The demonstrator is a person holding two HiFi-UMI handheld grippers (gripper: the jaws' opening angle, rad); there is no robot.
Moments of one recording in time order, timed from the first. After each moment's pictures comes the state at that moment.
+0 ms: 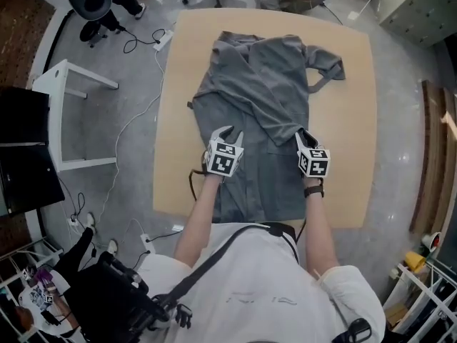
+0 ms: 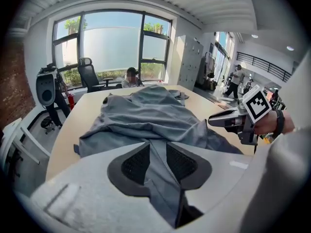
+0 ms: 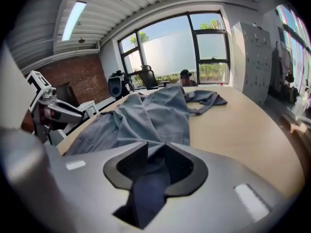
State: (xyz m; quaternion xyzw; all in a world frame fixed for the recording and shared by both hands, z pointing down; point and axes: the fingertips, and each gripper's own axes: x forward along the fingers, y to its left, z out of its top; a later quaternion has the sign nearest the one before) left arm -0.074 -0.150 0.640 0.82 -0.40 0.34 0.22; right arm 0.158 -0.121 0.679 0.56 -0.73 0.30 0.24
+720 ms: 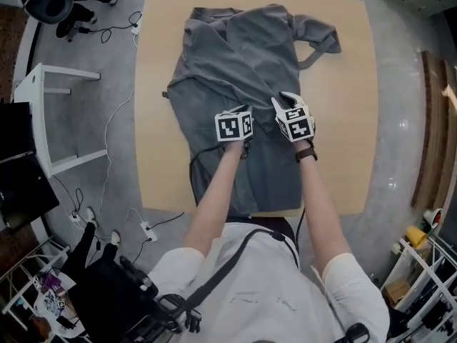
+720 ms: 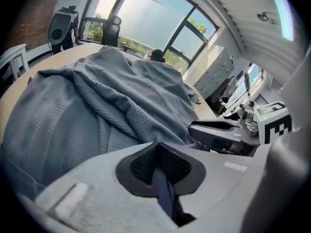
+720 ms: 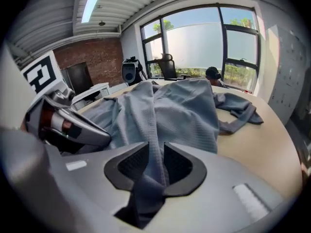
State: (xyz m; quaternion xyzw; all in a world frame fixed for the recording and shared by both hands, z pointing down) left arm 0.026 -0.172 0.724 0.74 -0.41 0.26 0.46; right arm 0.121 -0.195 0.714 0.46 -0.79 0.26 0.32
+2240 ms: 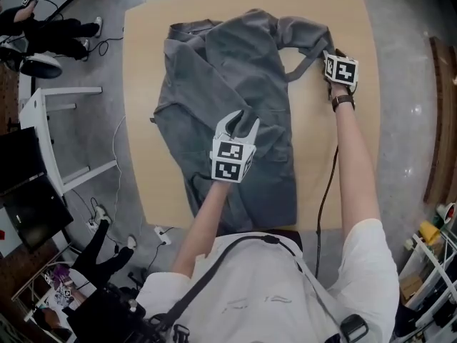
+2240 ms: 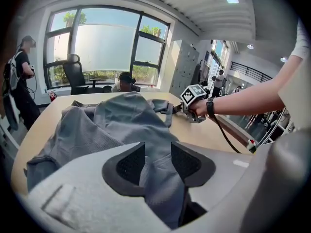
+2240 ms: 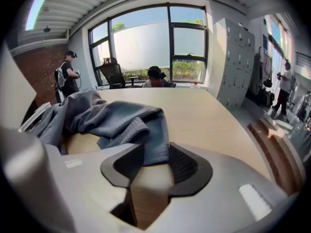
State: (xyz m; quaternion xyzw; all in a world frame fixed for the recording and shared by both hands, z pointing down) left arm 0.089 -0.201 0.628 0.85 -0.36 0.29 0.26; right arm 0.411 -0.363 0.728 0.67 -0.62 0.31 0.27
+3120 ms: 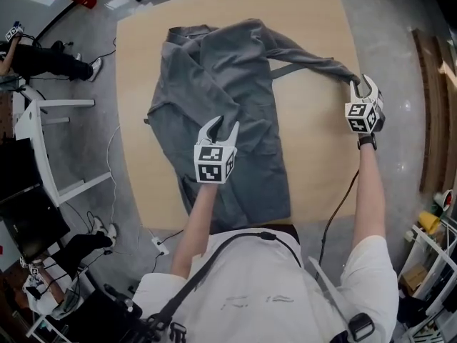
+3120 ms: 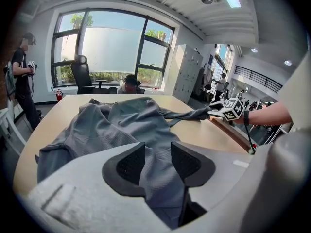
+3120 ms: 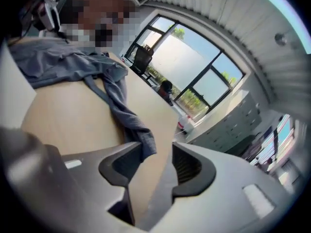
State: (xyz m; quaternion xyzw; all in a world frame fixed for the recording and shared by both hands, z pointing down) left arm 0.043 -0.186 0.616 0.84 -0.38 0.27 0.26; right arm 0.496 -0.214 0.657 0.61 -0.61 -0.01 0.50
